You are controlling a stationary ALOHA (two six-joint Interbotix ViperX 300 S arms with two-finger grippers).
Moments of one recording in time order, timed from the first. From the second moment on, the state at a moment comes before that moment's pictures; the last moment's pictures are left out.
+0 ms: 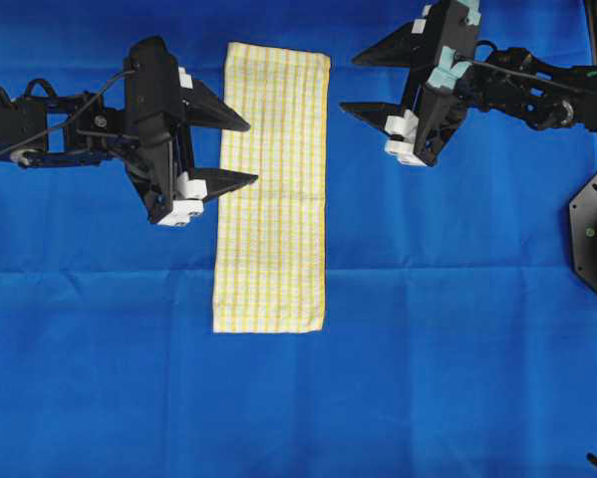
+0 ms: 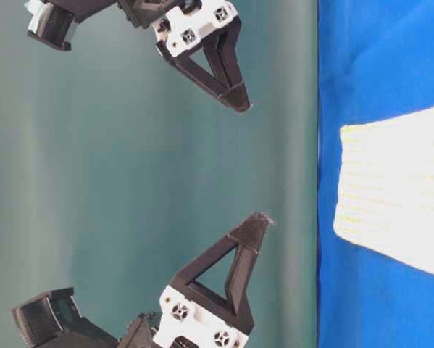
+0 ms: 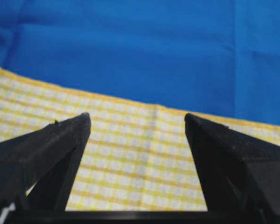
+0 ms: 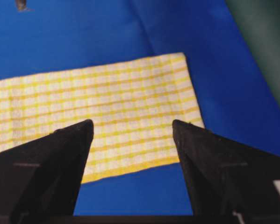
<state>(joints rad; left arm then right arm) 0.14 -0.15 0.77 -0.04 -0.12 -0.01 -0.33 -0.27 0.83 0.53 -0.10 -0.47</state>
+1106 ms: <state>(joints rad) 0.50 0.24 0.72 -0.04 -0.40 0.07 -0.53 0.26 0.59 0.60 -0.12 -0.47</state>
